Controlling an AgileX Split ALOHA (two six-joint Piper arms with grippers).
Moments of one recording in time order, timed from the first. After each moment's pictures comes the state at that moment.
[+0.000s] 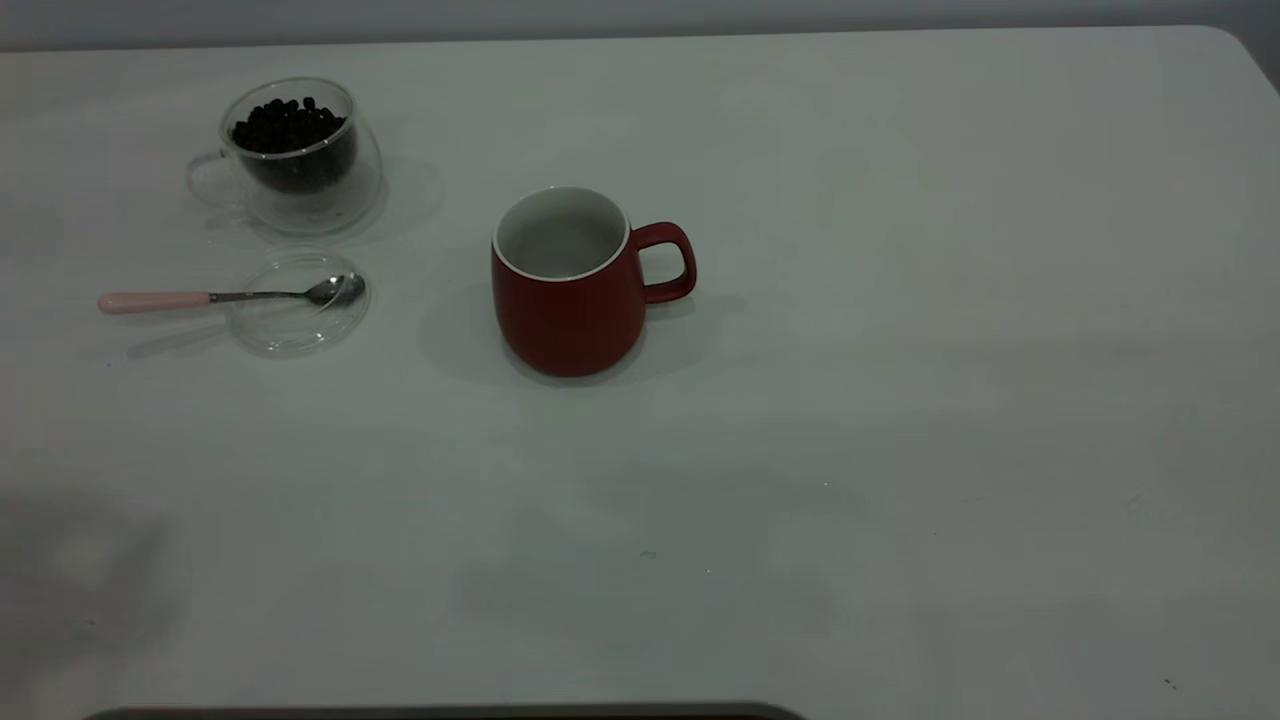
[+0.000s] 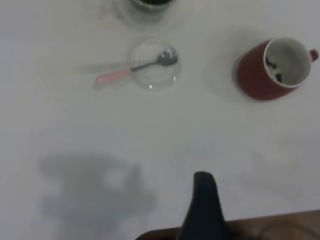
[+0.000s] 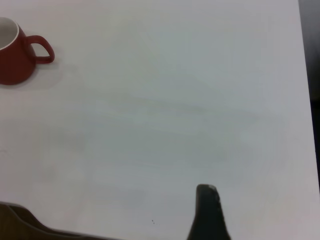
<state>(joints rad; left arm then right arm) 0.00 1.05 -0.89 -0.27 0.84 0.12 0.00 0.03 -0.47 0.11 1.13 -0.17</state>
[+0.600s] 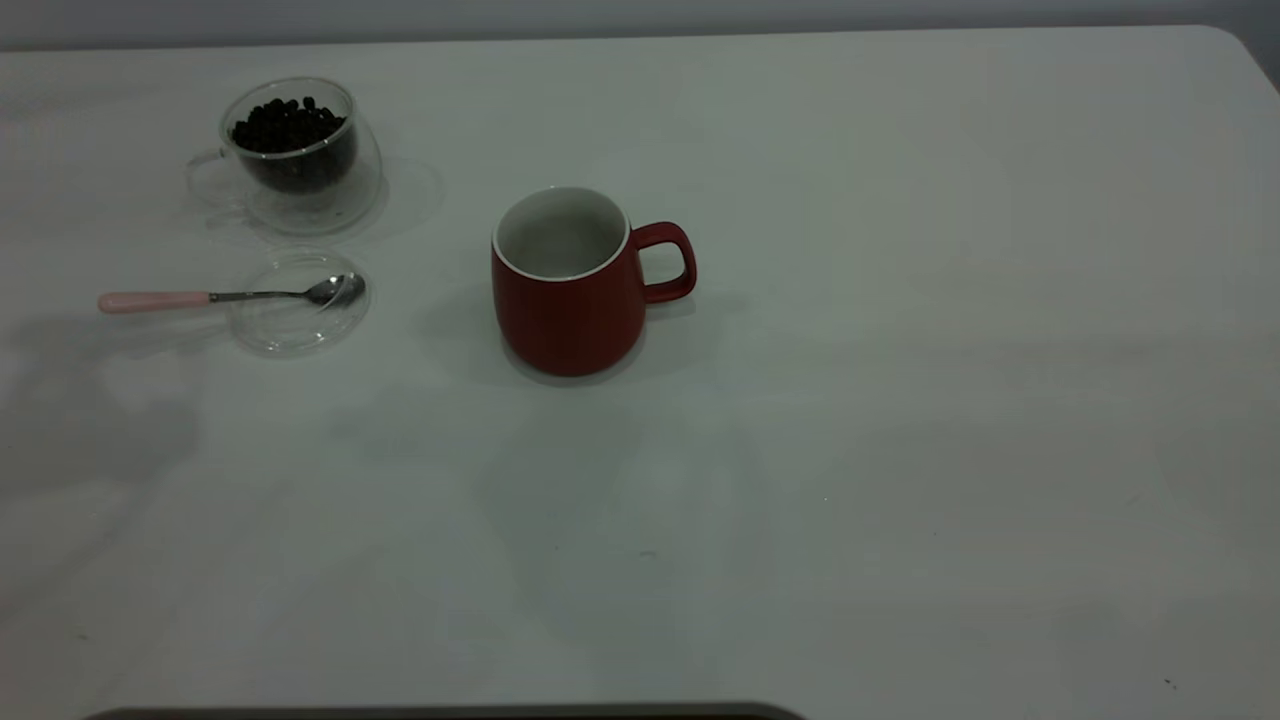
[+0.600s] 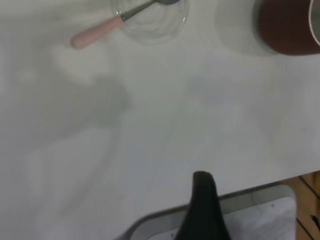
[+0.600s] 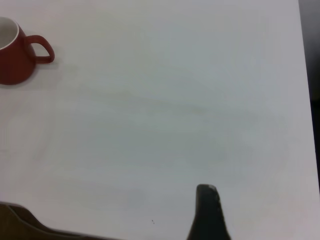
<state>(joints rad) 0.21 1.62 -1.07 -0.50 0.91 0.48 0.00 0.03 -0.47 0.11 1.13 -0.17</state>
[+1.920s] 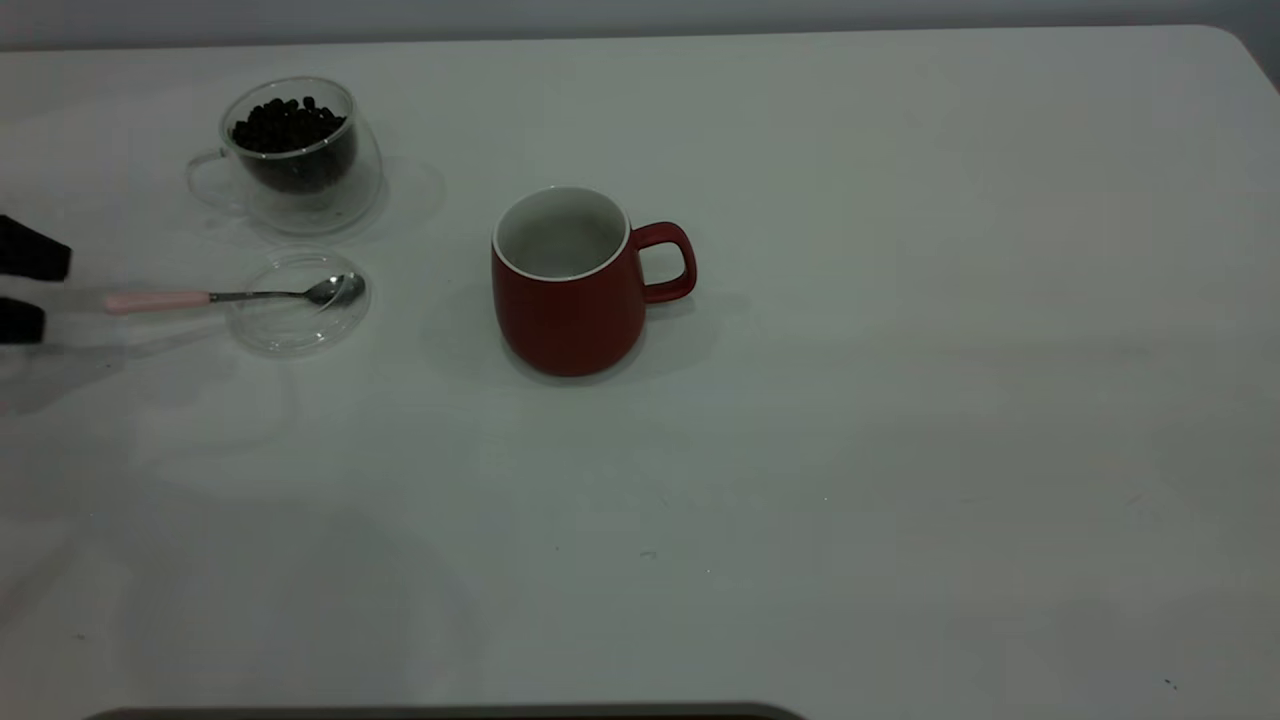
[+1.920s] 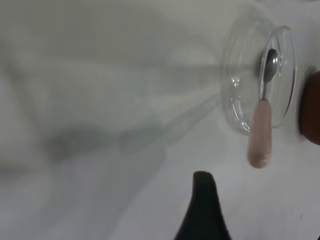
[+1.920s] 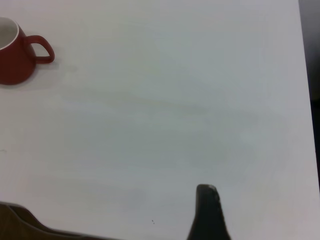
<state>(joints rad) 0.58 2.46 -1.27 -1.09 0.94 1.23 0.00 0.03 -0.47 0.11 1.13 -0.17</state>
